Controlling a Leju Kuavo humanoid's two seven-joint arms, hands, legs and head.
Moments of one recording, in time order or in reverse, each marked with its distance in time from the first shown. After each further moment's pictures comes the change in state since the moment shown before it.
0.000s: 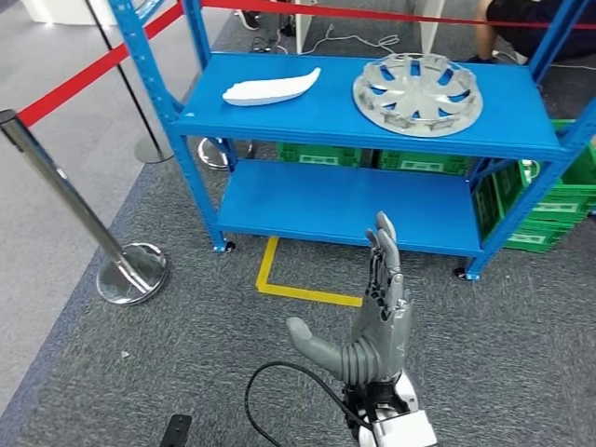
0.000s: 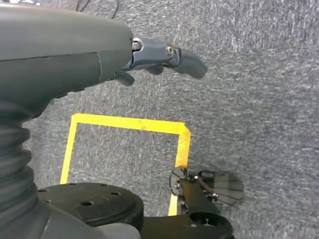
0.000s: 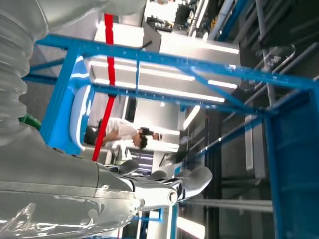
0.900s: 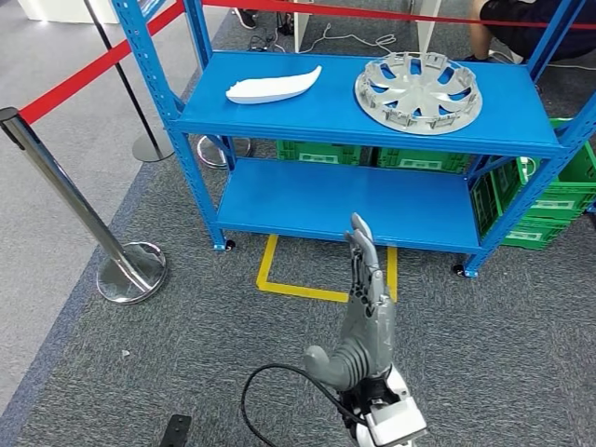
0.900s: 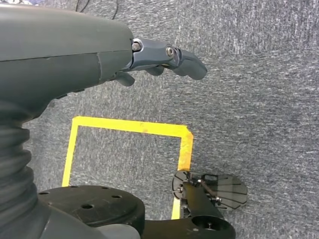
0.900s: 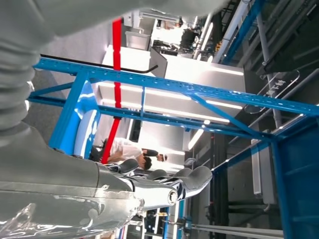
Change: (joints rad) left arm 0.000 -0.001 -0.007 0.000 0.010 0.005 0.000; right arm -0.007 0.011 -0.011 0.037 -0.016 0.095 0.000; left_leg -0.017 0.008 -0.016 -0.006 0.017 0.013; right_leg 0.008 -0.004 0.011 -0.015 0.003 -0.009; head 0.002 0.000
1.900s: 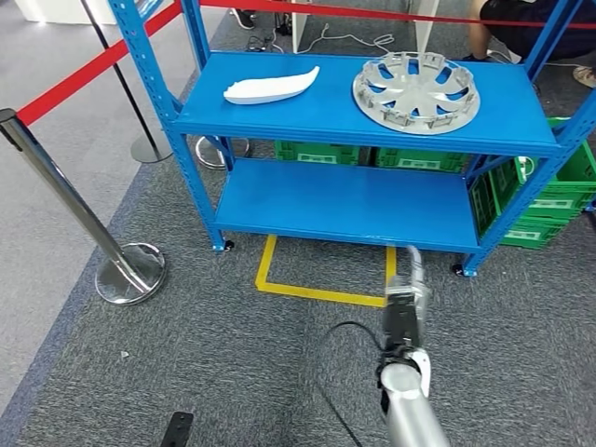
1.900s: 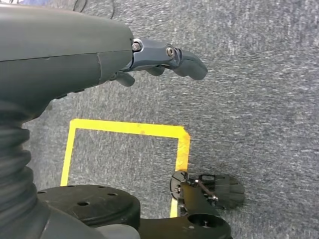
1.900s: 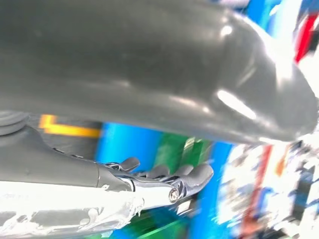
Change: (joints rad) left arm 0.004 0.006 -0.064 0.000 0.043 0.009 0.010; right arm -0.227 0.158 -1.016 0.953 0.071 -0.125 0.084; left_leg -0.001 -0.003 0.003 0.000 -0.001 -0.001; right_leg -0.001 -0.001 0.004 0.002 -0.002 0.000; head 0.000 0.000
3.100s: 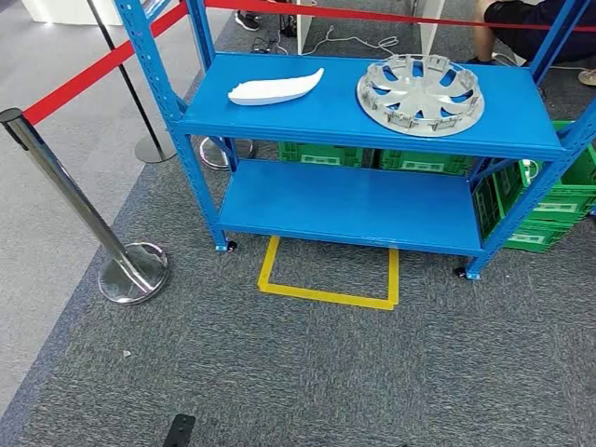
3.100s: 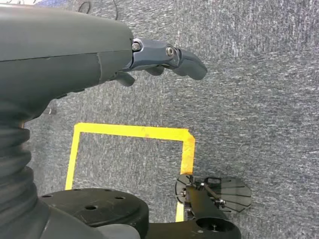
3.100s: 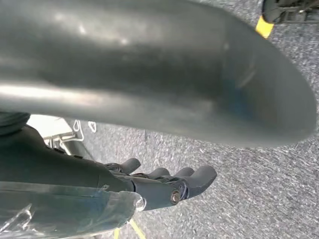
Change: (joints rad) left arm -0.002 -0.002 -0.062 0.000 0.022 0.010 0.023; right arm 0.177 -0.104 -0.528 0.413 1.139 0.141 0.857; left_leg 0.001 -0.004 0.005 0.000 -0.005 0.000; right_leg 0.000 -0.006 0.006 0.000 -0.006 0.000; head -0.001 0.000
